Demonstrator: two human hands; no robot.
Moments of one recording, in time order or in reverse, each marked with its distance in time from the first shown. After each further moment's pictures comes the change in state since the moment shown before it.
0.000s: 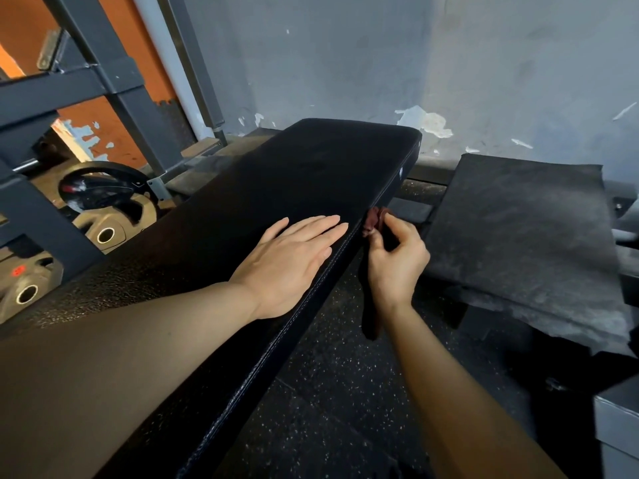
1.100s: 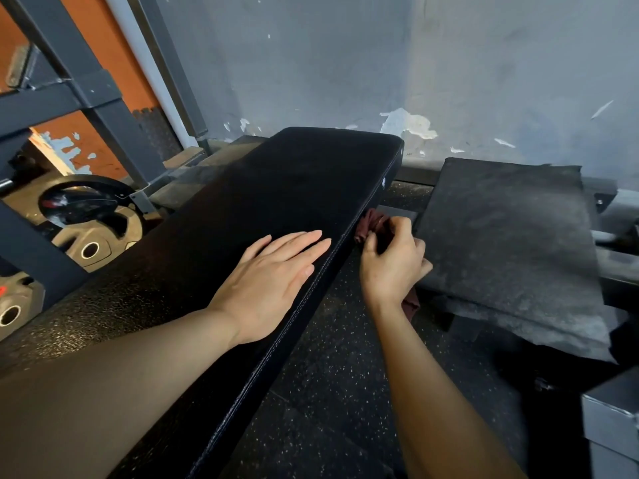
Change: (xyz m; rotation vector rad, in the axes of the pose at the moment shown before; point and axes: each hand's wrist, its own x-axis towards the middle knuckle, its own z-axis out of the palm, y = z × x) left_hand 0.002 -0.002 0.000 0.006 0.003 -0.001; right_hand 0.021 -0.002 -0.001 -0.315 0.051 0.097
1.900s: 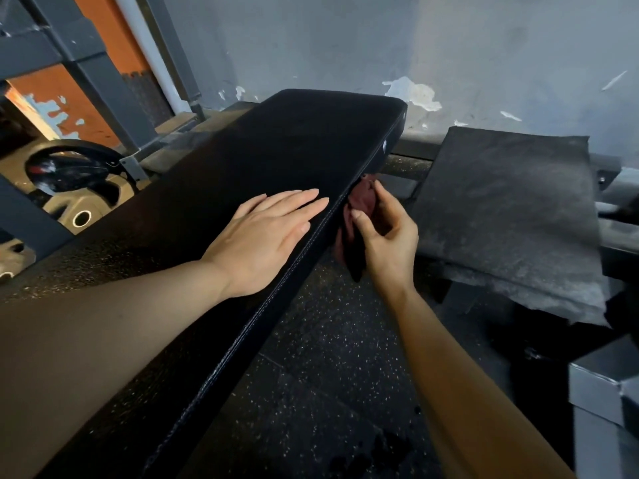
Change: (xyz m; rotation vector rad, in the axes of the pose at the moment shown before) left_hand 0.001 0.000 0.002 -0.017 0.043 -0.004; right_hand -0.013 0.027 -0.015 0.553 -0.346 -0.056
